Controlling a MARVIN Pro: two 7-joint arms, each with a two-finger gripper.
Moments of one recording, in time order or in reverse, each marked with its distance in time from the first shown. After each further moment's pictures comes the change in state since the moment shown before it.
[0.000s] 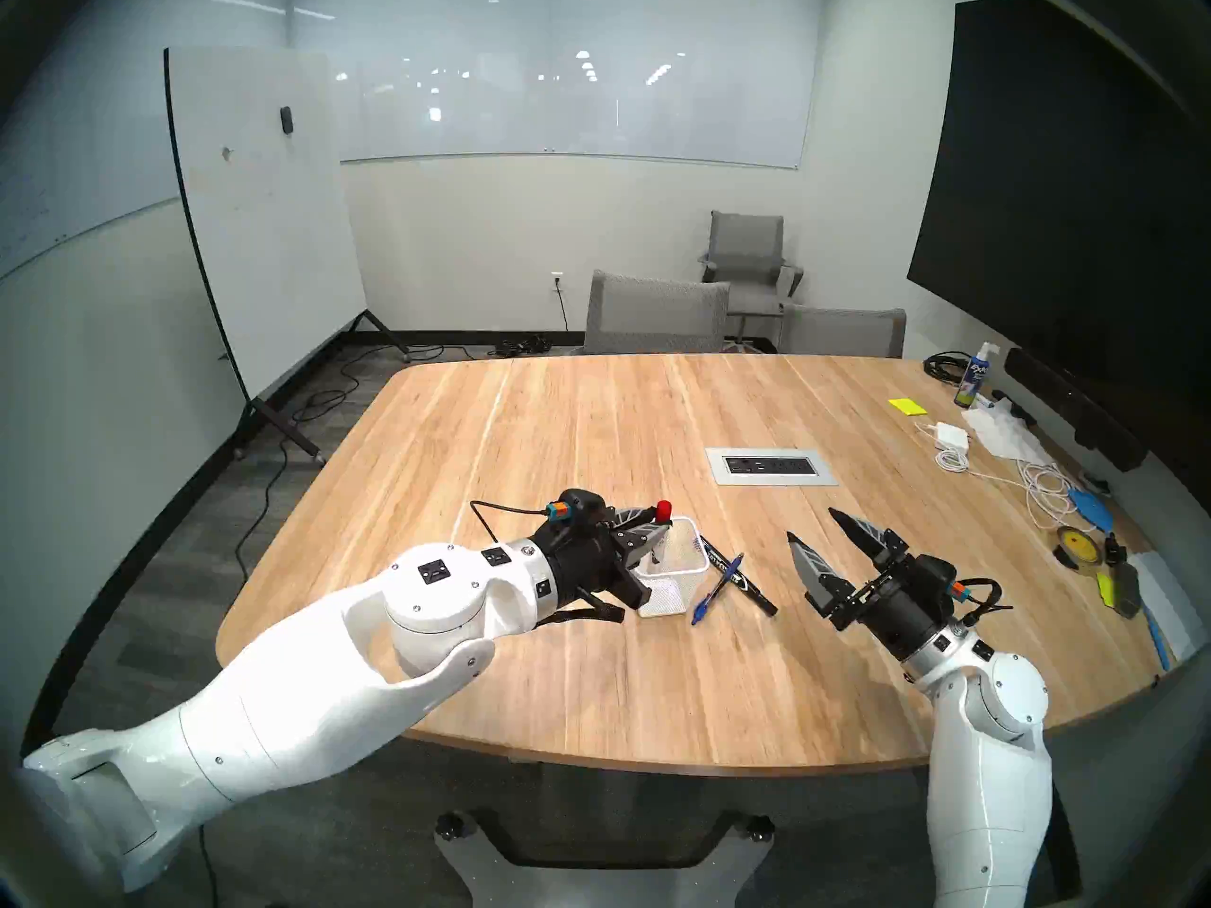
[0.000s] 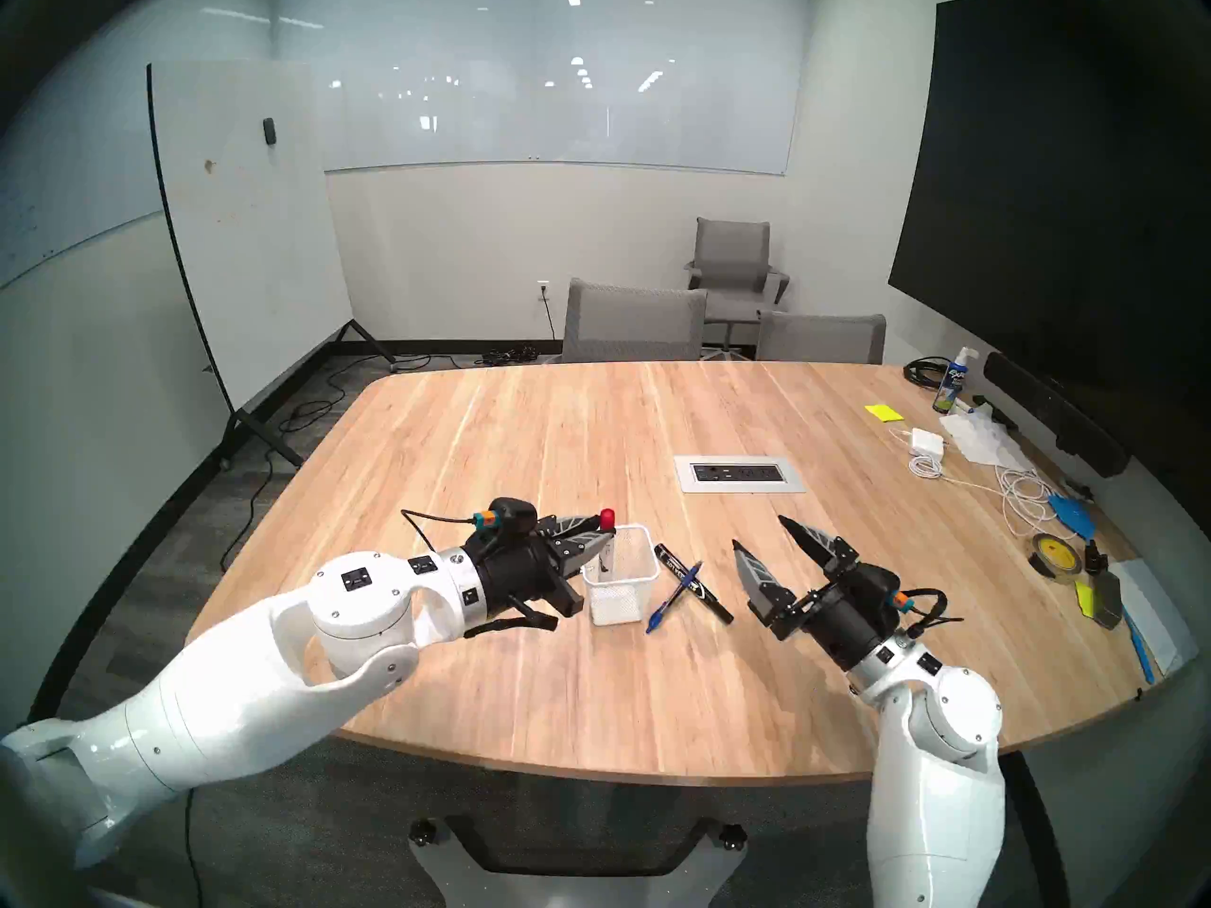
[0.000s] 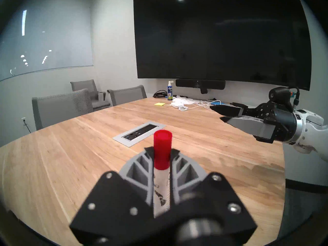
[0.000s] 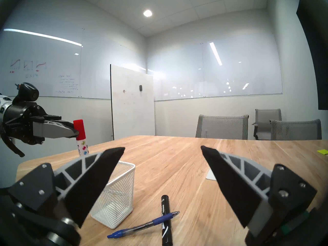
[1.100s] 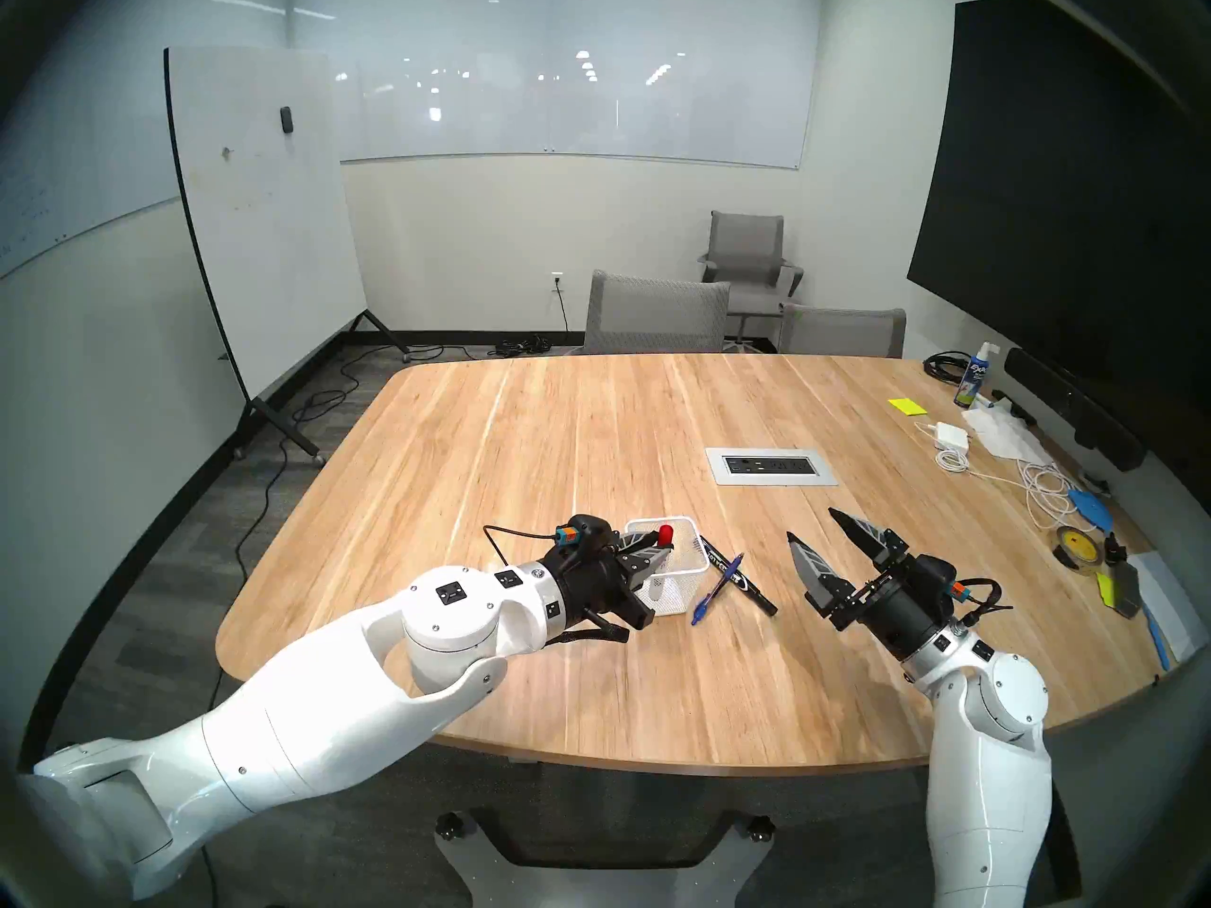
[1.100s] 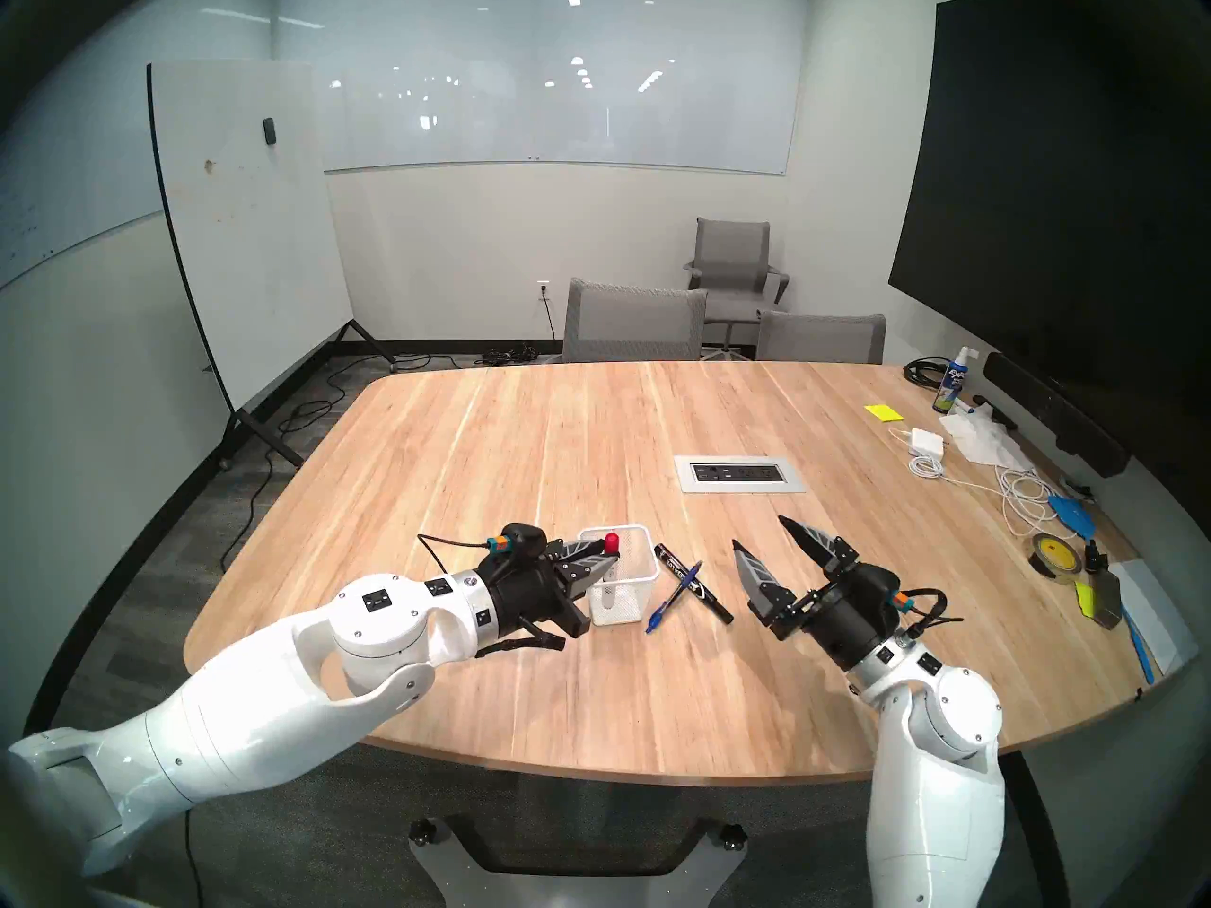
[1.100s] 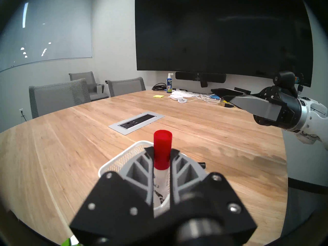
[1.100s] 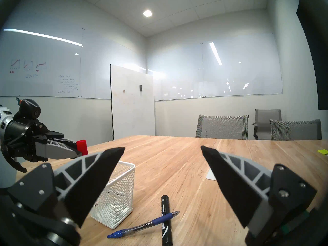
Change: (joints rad) left arm 0.007 -0.034 0.047 0.084 0.020 -0.033 -0.005; right arm 0.001 -0.004 0.003 0.000 -0.003 0.001 0.003
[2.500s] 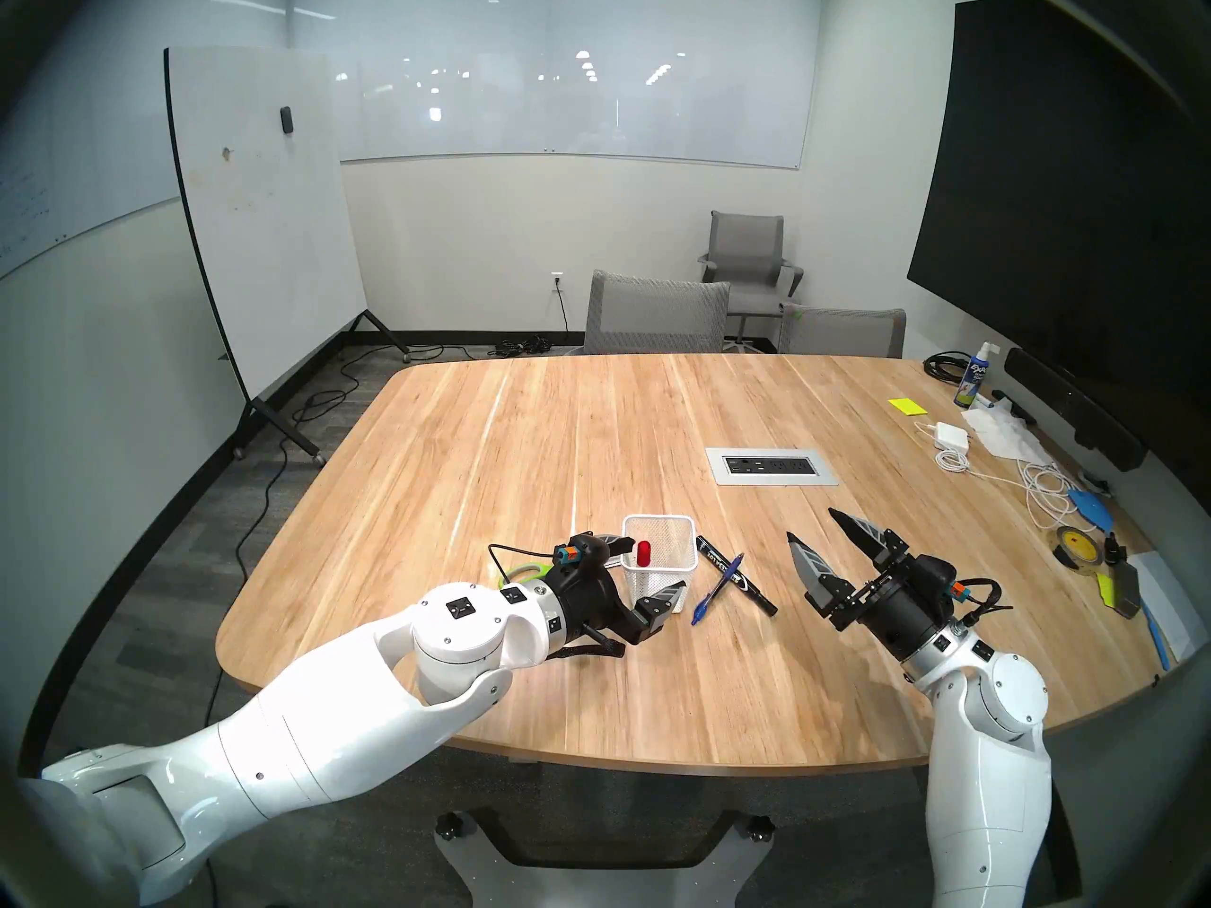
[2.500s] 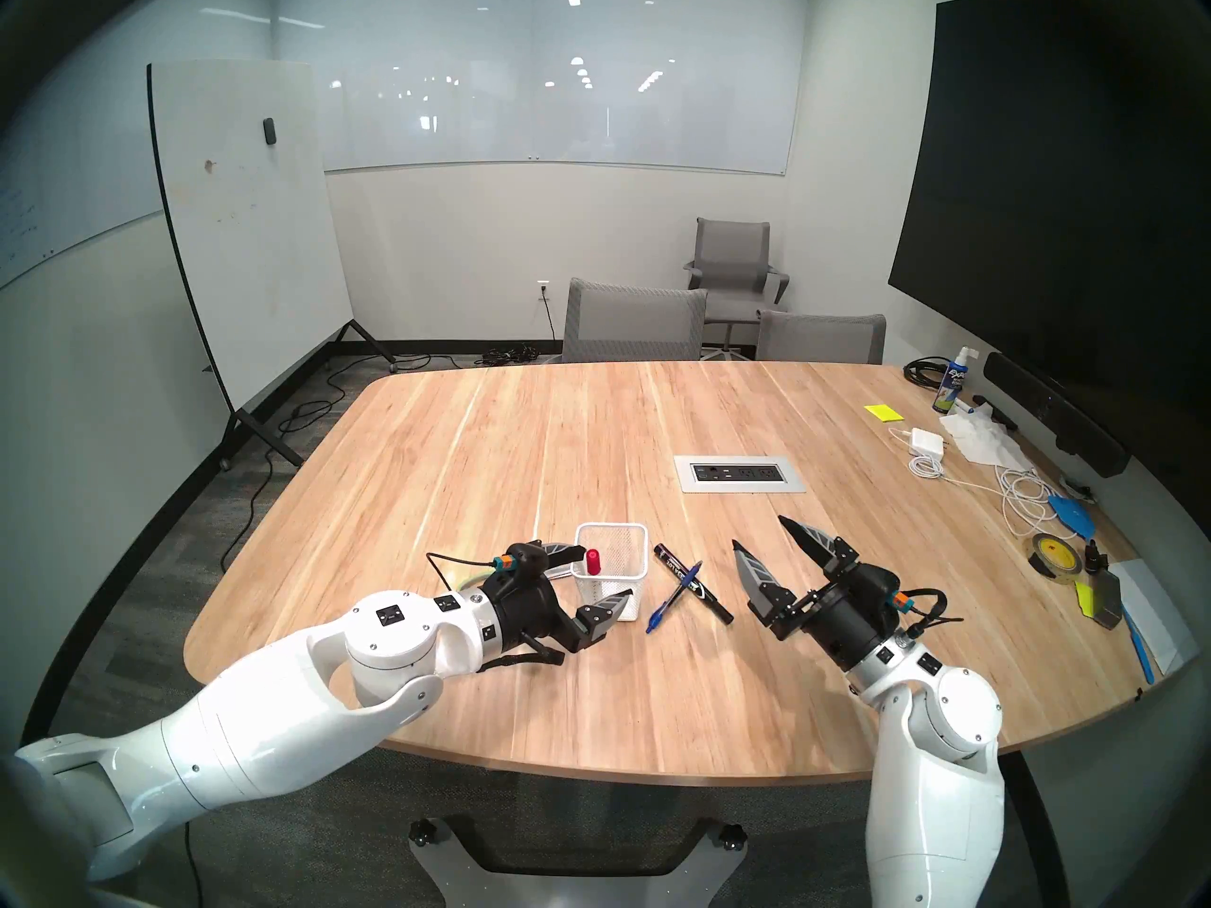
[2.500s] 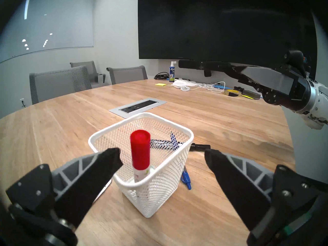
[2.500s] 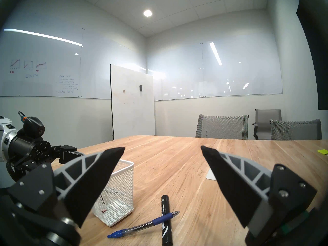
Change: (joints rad) left arm 0.000 -0.022 0.016 0.074 0.003 -0.008 0.009; right arm 0.002 -0.004 0.004 0.000 -0.004 0.001 0.004
